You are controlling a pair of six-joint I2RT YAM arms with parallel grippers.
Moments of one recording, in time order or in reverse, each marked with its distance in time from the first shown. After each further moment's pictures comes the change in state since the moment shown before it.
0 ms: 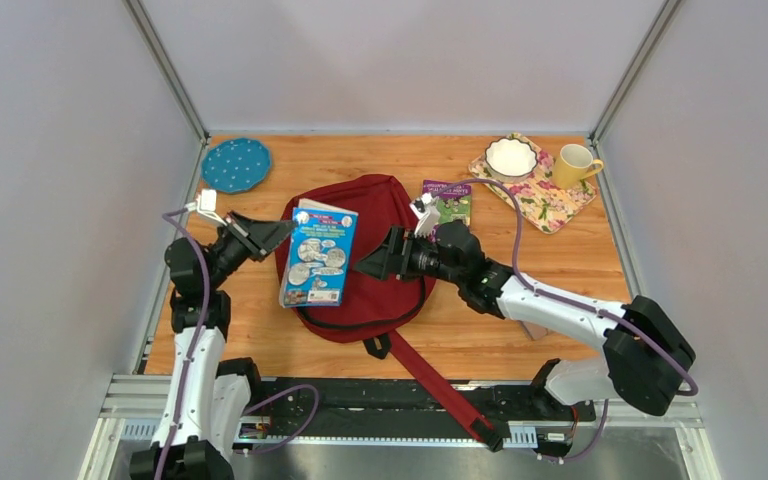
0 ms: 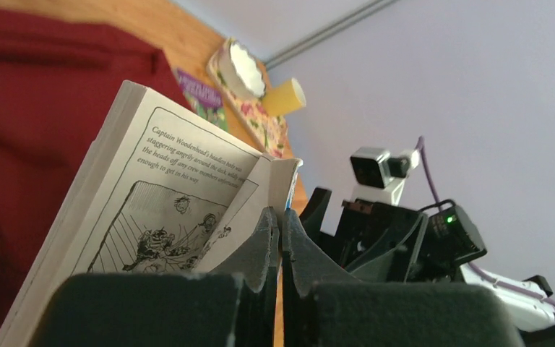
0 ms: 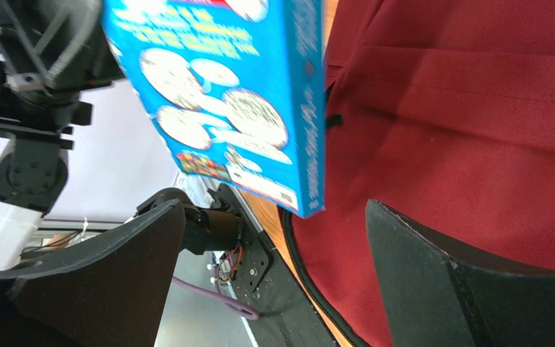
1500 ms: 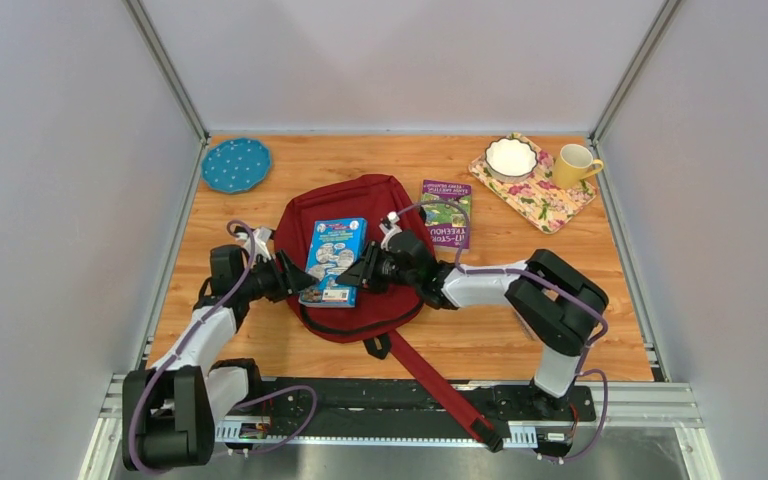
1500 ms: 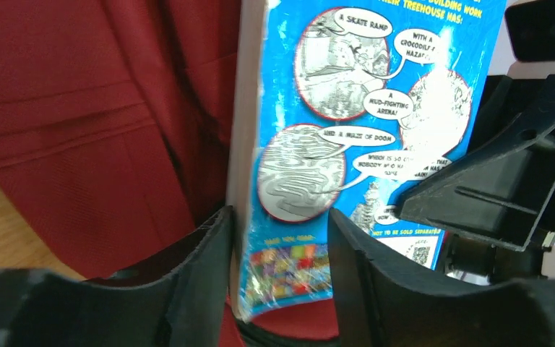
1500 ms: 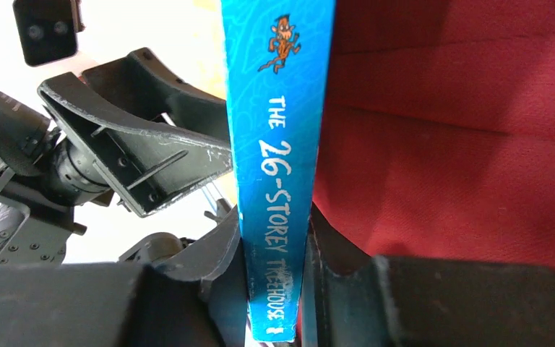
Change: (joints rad) left arm -0.105 0.339 -0.198 -0.271 -0.067 0.584; right arm 0.063 0.473 0.103 0.189 0.014 0.307
